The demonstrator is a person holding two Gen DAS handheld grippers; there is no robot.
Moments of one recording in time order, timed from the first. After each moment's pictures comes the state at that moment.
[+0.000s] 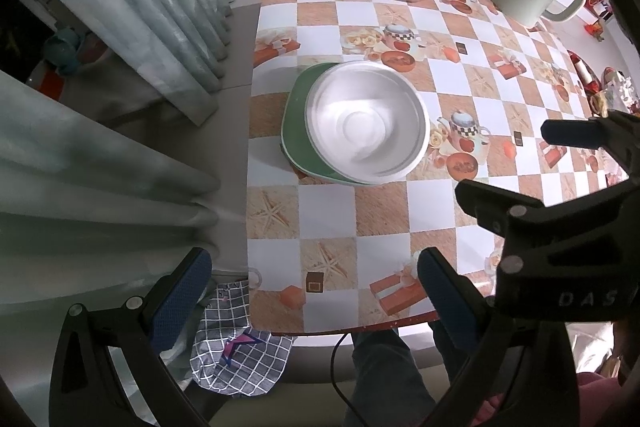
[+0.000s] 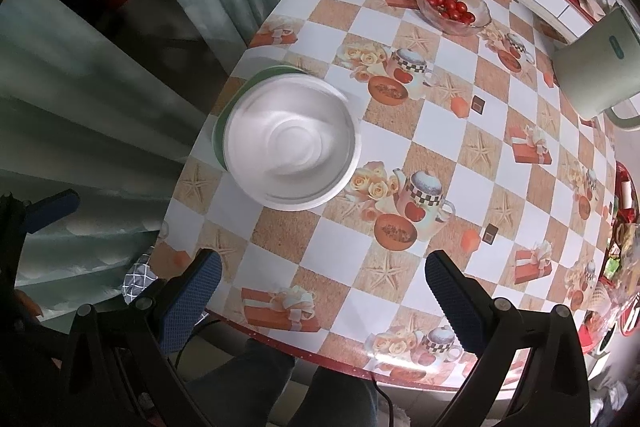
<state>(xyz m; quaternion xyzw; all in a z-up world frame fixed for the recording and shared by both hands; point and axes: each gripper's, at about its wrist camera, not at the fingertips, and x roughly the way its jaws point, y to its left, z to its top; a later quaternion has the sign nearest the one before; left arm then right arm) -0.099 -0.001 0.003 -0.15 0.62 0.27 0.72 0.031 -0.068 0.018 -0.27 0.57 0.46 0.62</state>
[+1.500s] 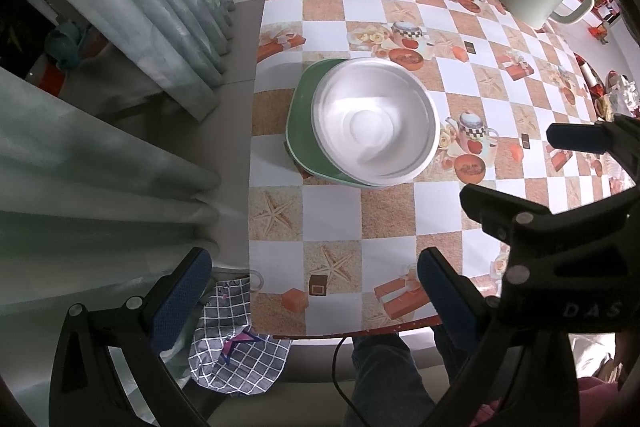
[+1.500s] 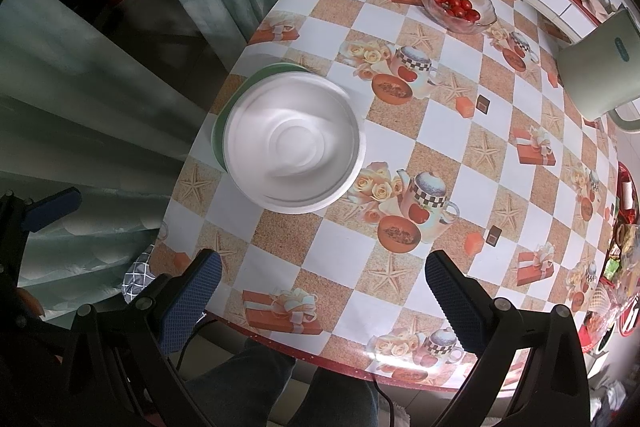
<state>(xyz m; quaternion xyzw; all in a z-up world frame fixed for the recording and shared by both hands) -0.098 0.006 -0.005 -0.15 0.62 0.27 0.72 0.031 -0.063 0.015 -0.28 0.57 0.46 0.62</state>
